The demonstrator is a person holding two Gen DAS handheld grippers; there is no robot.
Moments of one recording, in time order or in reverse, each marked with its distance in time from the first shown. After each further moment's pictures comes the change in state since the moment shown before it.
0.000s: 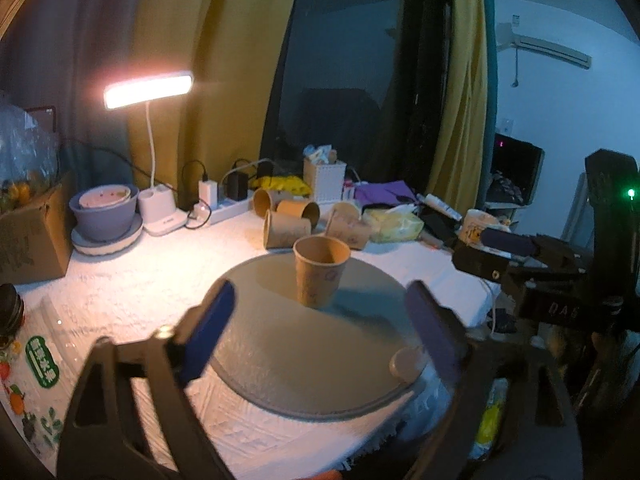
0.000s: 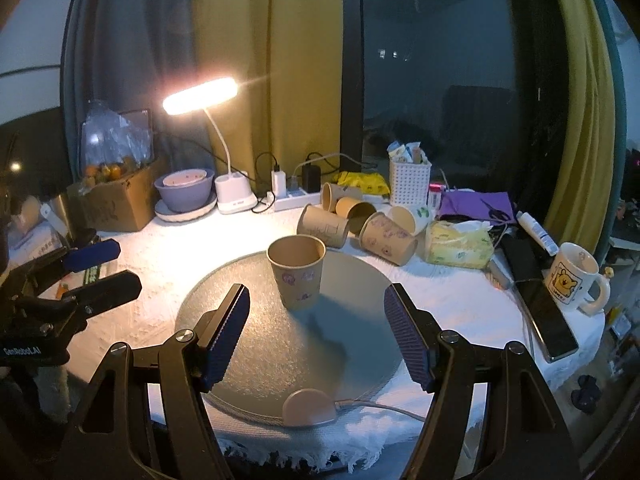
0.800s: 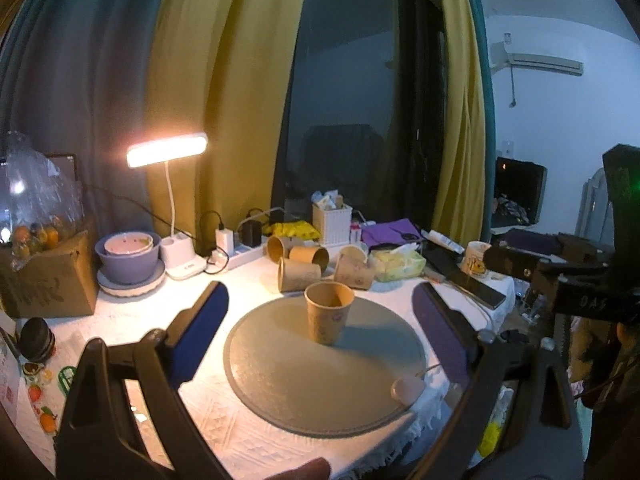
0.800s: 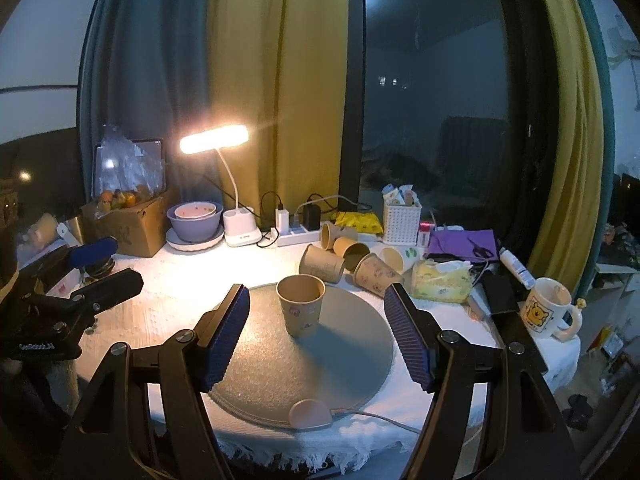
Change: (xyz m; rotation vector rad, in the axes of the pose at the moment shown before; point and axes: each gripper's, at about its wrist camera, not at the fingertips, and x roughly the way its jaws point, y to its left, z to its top) left arm -0.051 -0.006 0.022 0.048 -0.142 0.047; right arm -0.061 0.007 0.024 -0.036 -0.104 -0.018
